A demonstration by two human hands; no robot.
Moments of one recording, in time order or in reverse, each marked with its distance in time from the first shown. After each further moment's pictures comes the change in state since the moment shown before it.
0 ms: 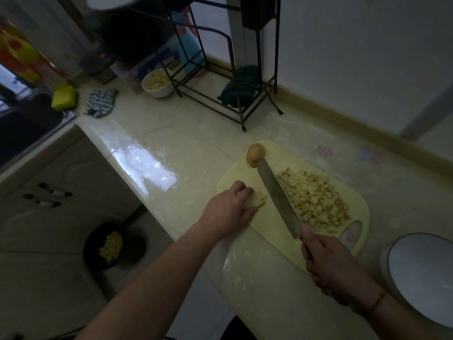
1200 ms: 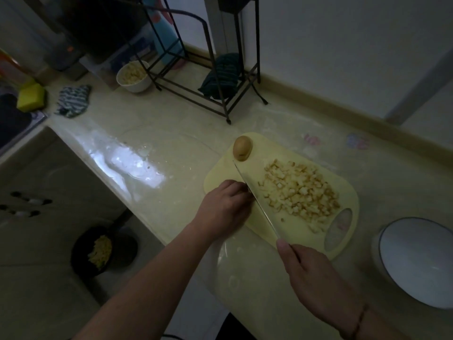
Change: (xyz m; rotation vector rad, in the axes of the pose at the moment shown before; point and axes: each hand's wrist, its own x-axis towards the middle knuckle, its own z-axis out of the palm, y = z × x) left_hand 0.008 -0.007 0.027 -0.126 0.340 0.403; right_hand -0.019 0.014 0.022 -0.374 0.126 -0.310
